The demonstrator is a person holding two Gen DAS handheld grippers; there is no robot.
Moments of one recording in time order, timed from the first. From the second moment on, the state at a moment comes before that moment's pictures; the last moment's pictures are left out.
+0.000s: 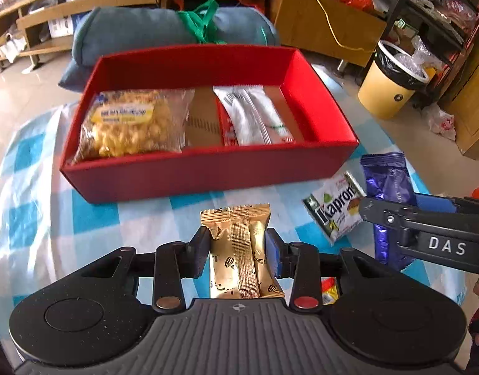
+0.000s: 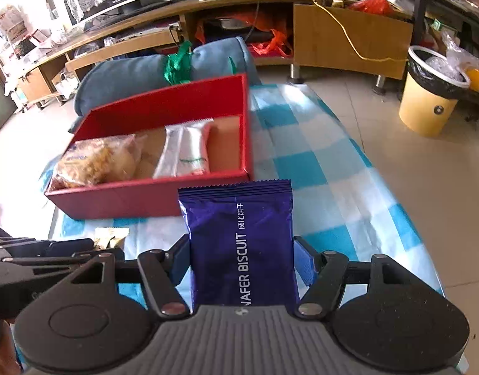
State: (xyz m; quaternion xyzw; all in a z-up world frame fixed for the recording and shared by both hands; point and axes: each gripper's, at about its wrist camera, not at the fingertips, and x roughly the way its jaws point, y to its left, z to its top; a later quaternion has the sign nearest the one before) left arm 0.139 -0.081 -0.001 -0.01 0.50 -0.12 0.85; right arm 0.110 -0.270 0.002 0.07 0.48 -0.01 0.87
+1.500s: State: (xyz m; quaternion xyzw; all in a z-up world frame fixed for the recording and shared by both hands) left arm 0.244 -0.081 0.000 0.02 0.47 -0.07 0.88; right arm 0.236 -0.249 -0.013 0.07 0.47 0.02 0.88
